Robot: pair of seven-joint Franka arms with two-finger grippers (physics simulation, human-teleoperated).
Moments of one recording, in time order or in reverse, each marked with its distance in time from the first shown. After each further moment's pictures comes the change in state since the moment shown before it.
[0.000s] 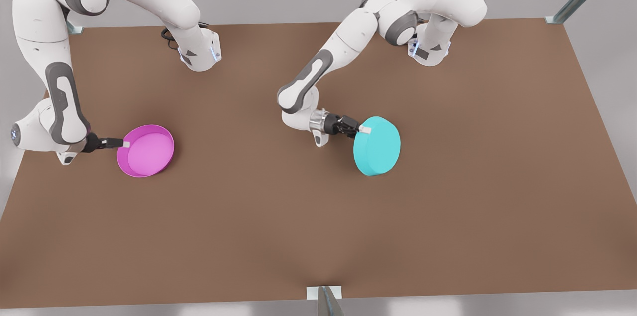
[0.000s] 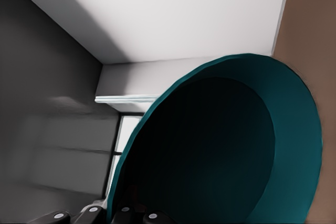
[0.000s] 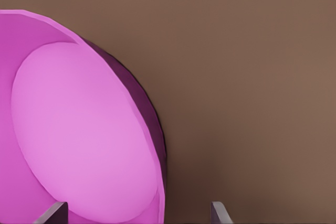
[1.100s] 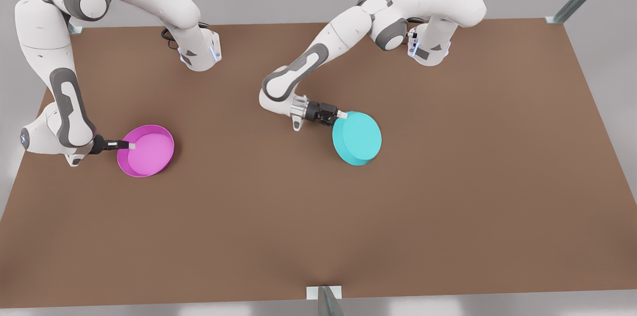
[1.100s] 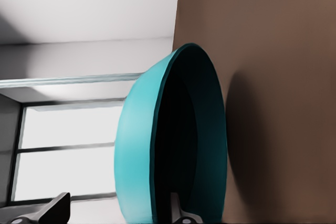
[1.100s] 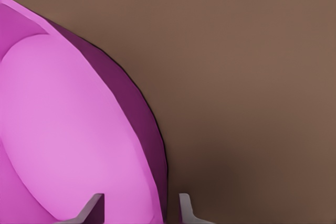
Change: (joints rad) left arm -0.030 0.103 -0.110 0.311 -0.356 0.017 -0.045; right arm 0.008 0.045 0.000 -0.002 0.008 0.016 0.010
